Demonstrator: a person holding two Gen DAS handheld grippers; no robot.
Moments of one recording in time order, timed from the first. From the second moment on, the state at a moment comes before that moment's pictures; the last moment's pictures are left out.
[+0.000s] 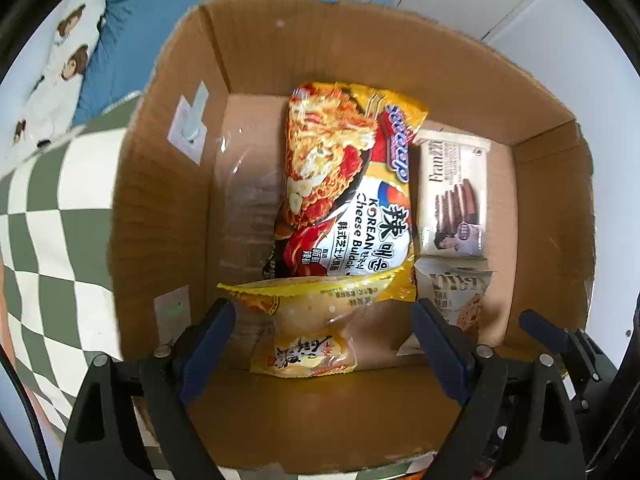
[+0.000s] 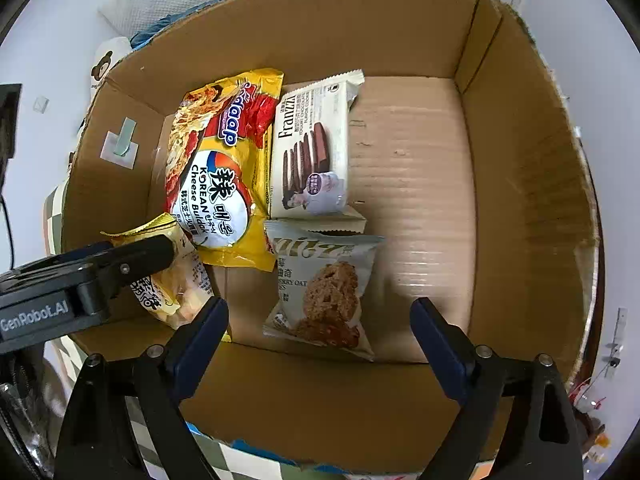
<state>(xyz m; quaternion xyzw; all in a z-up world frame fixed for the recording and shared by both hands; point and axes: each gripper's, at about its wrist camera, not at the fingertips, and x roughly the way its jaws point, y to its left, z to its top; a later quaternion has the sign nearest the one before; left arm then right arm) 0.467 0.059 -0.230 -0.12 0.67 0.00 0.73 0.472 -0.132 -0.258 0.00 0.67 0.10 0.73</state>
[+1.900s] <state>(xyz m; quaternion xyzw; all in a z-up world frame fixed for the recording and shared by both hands) 0.296 -0.013 -0.264 0.06 0.64 0.01 0.76 0.287 -0.213 -0.278 0.03 0.68 0.13 0.72</state>
